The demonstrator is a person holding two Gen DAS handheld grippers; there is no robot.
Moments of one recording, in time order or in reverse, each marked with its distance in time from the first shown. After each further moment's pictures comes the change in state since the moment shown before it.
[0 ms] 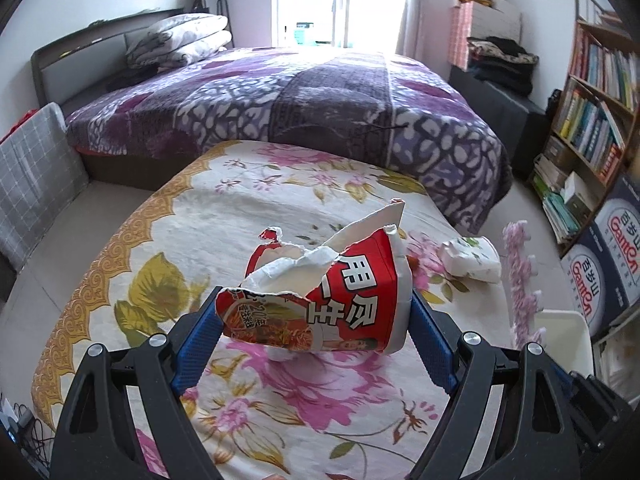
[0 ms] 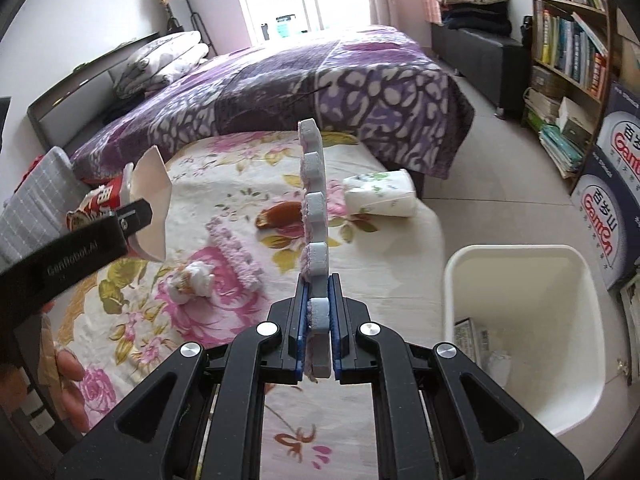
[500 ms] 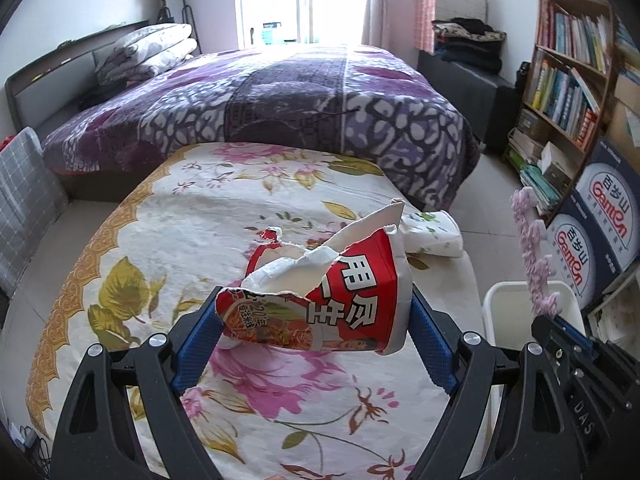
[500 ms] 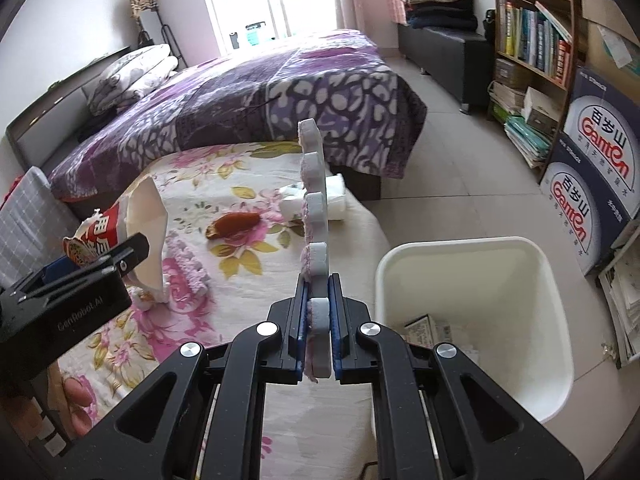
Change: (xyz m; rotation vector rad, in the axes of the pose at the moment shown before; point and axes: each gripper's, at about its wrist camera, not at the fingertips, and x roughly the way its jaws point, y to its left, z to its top) left arm 0.001 -0.052 -0.016 0.097 0.009 -0.052; right arm -0.017 -0.048 -0.001 0.065 -0.020 -0.083
